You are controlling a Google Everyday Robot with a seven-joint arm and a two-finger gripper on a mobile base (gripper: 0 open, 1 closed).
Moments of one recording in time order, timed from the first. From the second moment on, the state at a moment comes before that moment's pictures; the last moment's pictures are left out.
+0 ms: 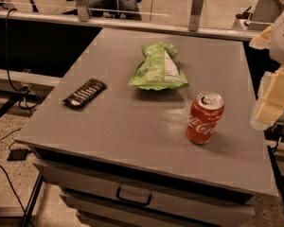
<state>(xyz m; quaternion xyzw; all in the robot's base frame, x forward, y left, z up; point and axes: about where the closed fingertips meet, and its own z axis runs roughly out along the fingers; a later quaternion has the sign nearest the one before) 0.438 -0.216 0.977 -0.60 0.78 -0.04 0.16</state>
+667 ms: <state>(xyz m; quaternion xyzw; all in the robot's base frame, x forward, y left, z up) 0.439 -0.215 0.980 -0.60 0.78 -0.03 0.17</state>
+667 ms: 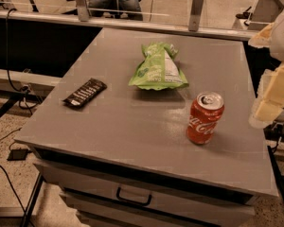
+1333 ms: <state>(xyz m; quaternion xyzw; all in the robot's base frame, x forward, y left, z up) 0.442 -0.175 0.970 -0.63 0.75 0.06 0.20</state>
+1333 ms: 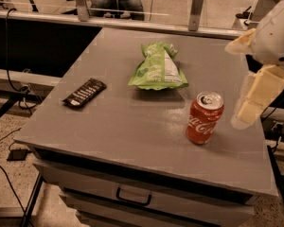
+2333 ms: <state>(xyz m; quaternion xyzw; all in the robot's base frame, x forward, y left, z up) 0.432 -0.142 0.923 -0.64 0.74 0.12 0.18</state>
